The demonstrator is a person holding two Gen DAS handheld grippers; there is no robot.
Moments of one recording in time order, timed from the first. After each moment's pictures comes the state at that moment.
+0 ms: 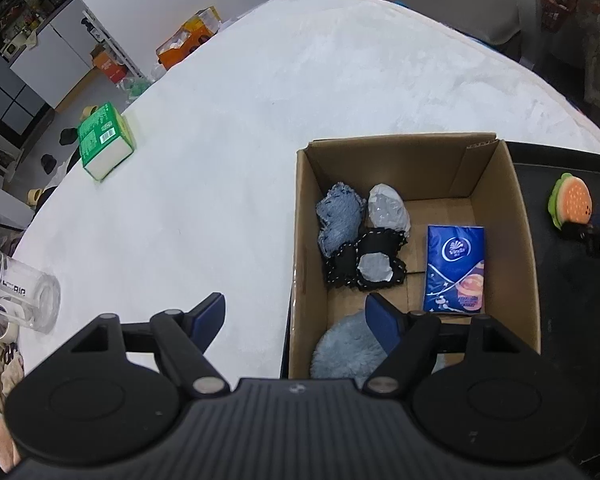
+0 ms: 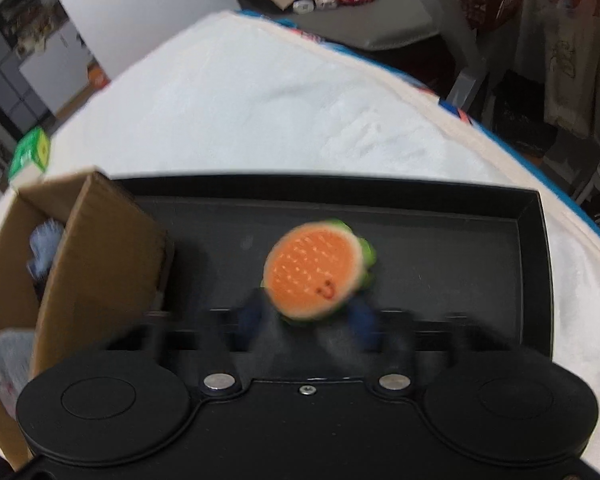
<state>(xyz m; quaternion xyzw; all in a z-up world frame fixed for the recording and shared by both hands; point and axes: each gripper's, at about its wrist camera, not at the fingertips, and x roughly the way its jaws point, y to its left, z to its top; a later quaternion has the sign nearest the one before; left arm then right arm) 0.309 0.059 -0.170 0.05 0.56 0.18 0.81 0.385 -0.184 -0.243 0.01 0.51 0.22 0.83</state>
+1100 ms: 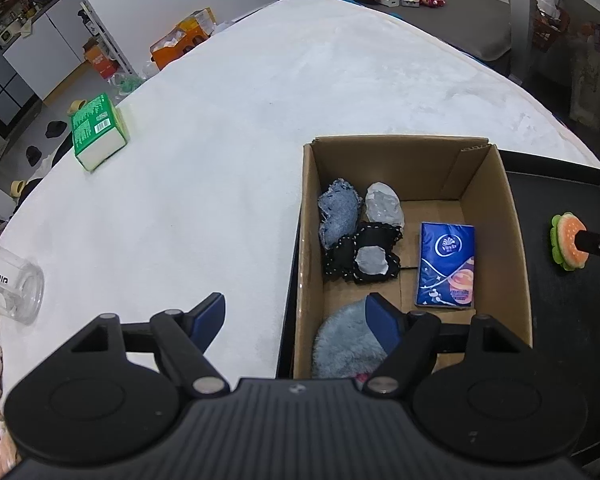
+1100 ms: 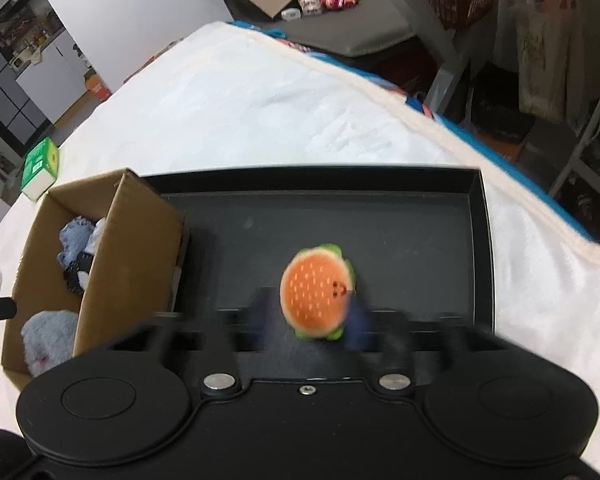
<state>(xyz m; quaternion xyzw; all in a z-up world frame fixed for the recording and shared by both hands) 0.289 0.072 -0.164 0.01 0.54 0.16 0.83 0.364 -0.209 -0.211 0.04 0.51 0.20 0.84</state>
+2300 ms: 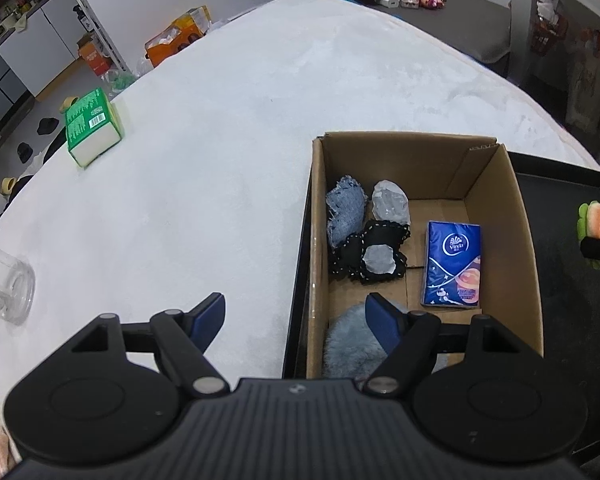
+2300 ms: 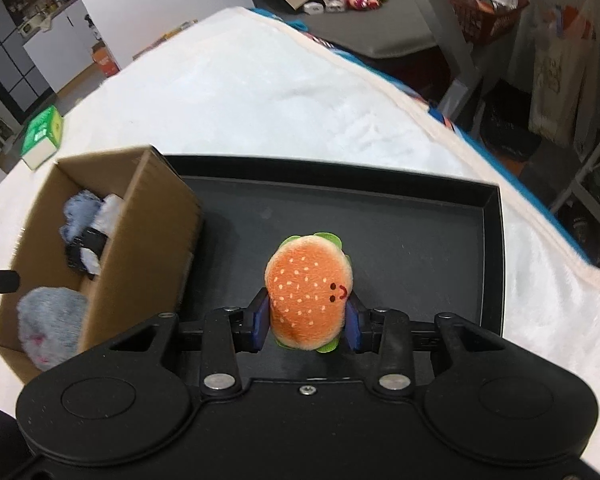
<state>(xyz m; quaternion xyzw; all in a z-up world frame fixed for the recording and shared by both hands) 0.288 0.086 -0.171 0.00 0.54 0.15 0.83 0.354 -0.185 -0.197 -0.02 0.51 0.22 0.83</state>
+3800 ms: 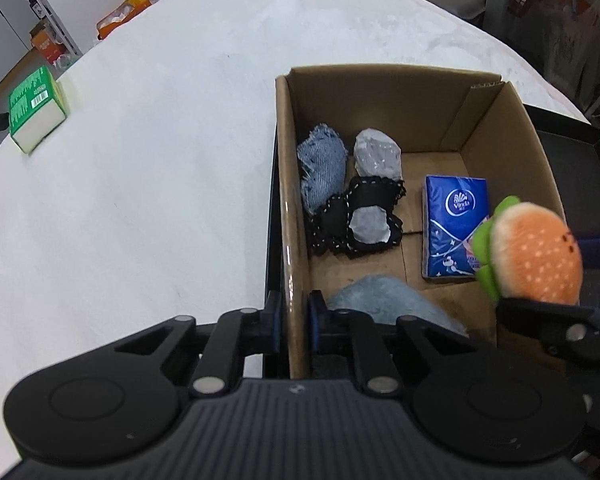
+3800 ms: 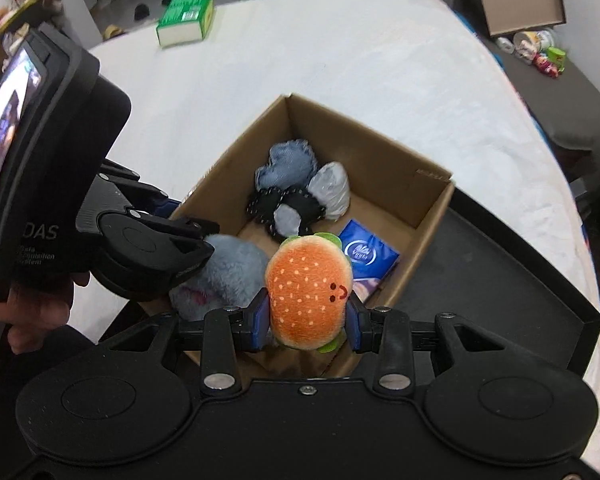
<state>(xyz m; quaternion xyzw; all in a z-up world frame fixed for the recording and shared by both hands) 0.300 0.098 -0.221 -0.01 0.57 0.08 0.82 0.294 -0.026 -0.147 -0.20 0.52 0.35 0.75</state>
